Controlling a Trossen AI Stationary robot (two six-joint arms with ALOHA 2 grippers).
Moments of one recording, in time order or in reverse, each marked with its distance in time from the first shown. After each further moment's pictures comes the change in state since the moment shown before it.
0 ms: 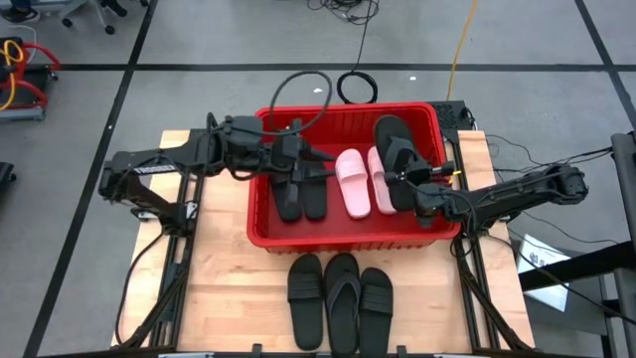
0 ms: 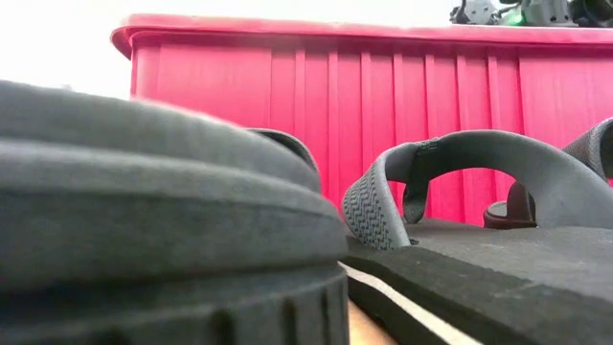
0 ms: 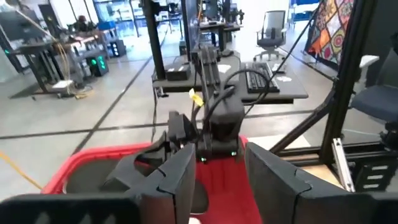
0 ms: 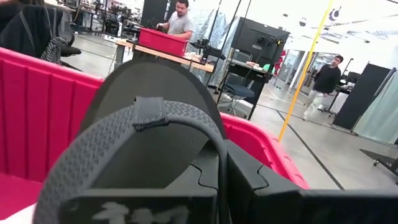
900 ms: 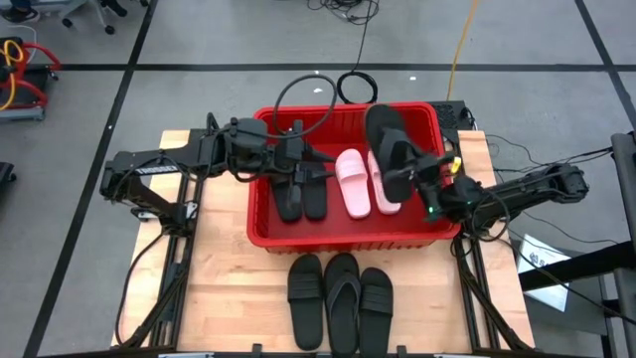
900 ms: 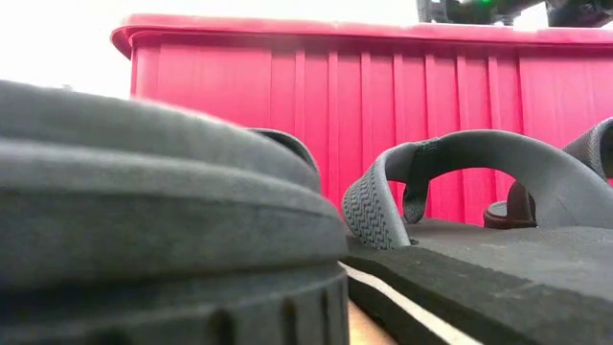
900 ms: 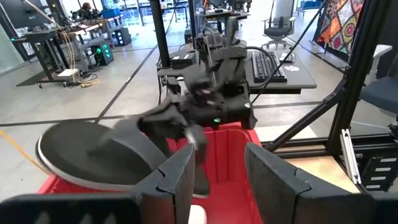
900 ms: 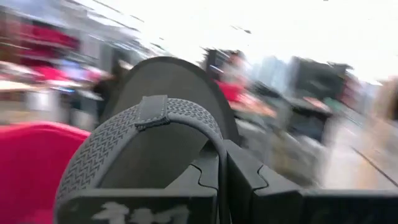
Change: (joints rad) left arm -0.005 0.005 -0.001 -0.031 -0.030 -0.005; right arm 0.048 -0.011 0.033 0.611 -0.292 -0.499
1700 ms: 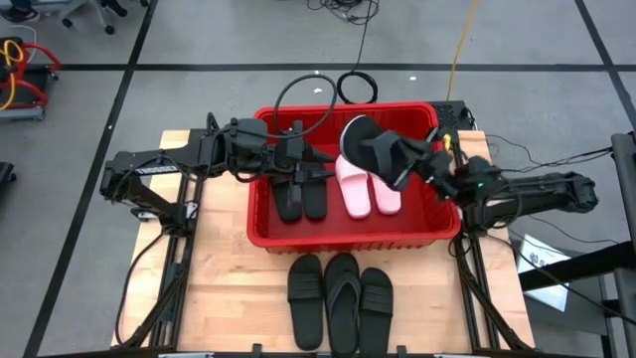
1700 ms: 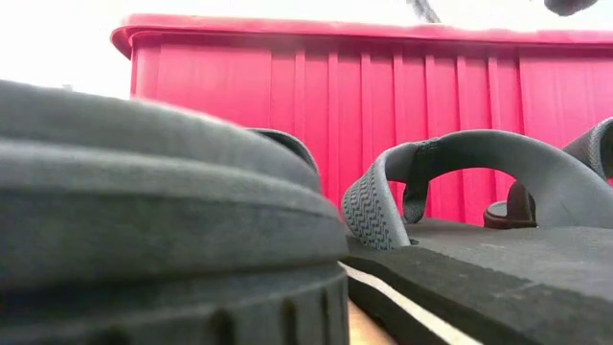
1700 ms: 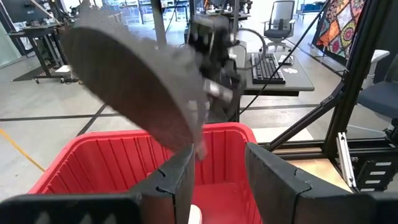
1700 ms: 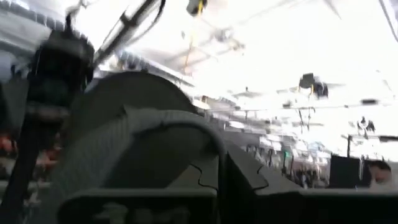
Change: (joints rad) left arm 0.001 0.000 0.000 -0.001 0.000 -0.028; right arm -0.190 -0.136 0.128 -0.218 -0.865 0.178
